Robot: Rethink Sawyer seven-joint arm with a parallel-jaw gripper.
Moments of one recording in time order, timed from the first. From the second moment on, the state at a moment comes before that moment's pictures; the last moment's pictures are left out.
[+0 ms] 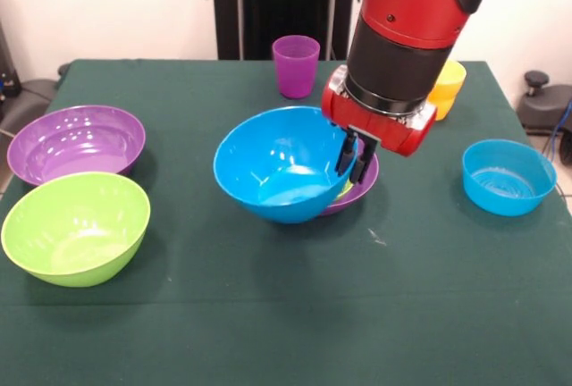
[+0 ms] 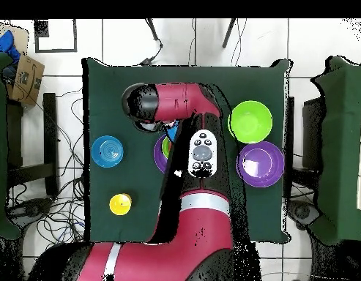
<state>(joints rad) -0.08 -0.43 -0.02 1.16 -0.17 0.91 2.29</state>
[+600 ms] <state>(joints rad) -0.05 -0.44 -0.08 1.16 -0.13 1.00 2.29</state>
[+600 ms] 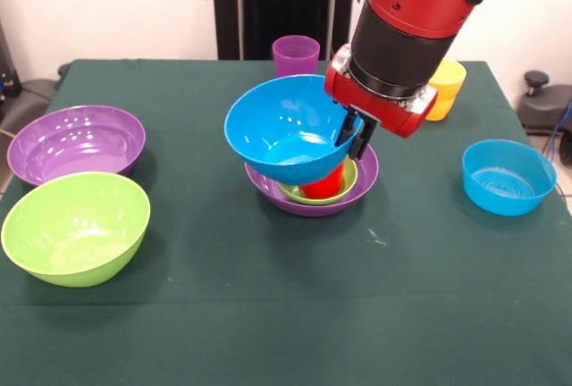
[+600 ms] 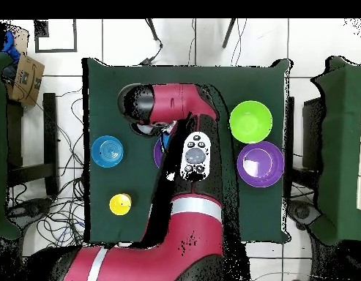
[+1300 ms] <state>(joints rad) -0.04 -0.54 -0.16 1.21 -0.11 1.05 2.29</state>
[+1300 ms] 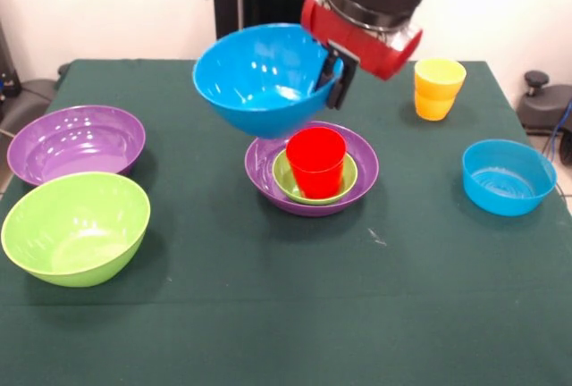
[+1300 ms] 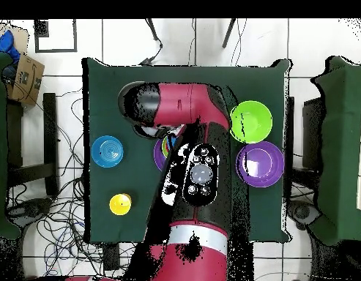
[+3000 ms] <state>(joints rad) -0.04 -0.53 -0.16 1.27 -0.09 0.84 2.29</state>
